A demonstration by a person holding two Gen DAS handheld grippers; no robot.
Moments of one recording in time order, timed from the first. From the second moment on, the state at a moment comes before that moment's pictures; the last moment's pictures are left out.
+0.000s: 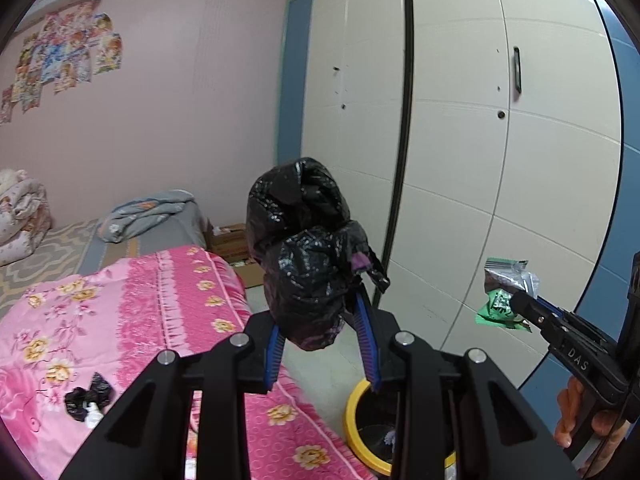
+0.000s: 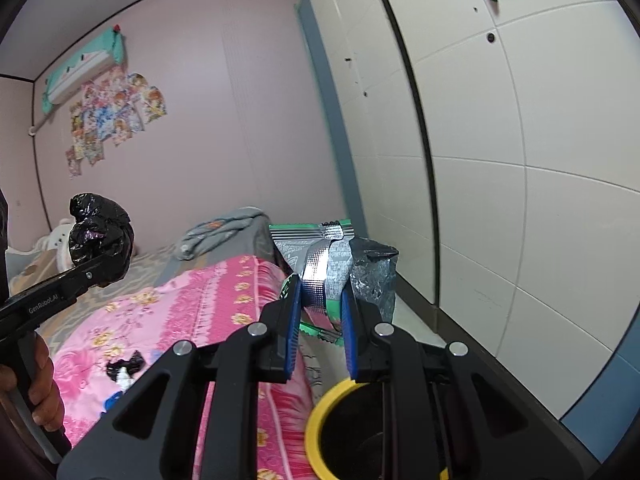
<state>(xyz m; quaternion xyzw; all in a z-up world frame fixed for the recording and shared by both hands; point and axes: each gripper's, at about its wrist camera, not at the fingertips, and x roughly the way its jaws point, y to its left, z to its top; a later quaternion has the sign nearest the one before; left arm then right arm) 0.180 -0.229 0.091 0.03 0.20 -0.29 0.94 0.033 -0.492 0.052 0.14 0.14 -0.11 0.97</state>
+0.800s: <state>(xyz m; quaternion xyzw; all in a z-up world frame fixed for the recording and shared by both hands) 0.248 -0.353 -0.066 0.06 0.33 -0.34 0.88 0.087 -0.556 -0.082 0.19 0.26 -0.18 0.93</state>
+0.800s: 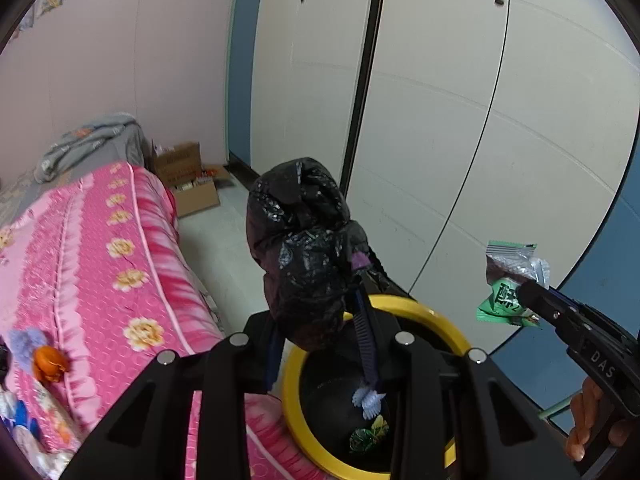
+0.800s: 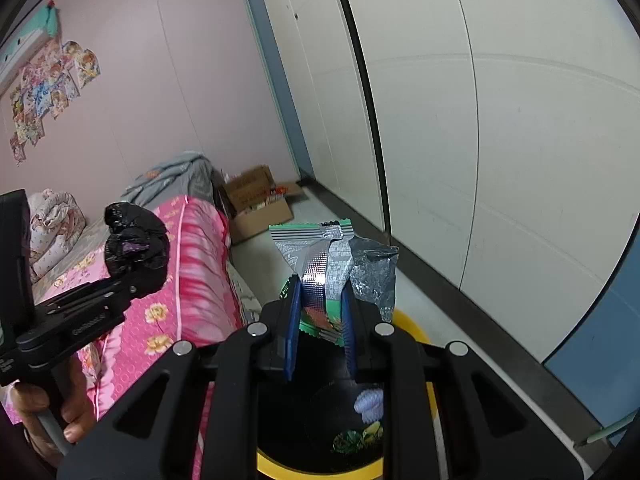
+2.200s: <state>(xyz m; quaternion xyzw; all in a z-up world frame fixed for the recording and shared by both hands) 0.258 -0.355 -0.093 0.04 0.37 -0.33 0.87 0.063 -0.573 -0.119 0.21 0.30 -0.20 0.91</state>
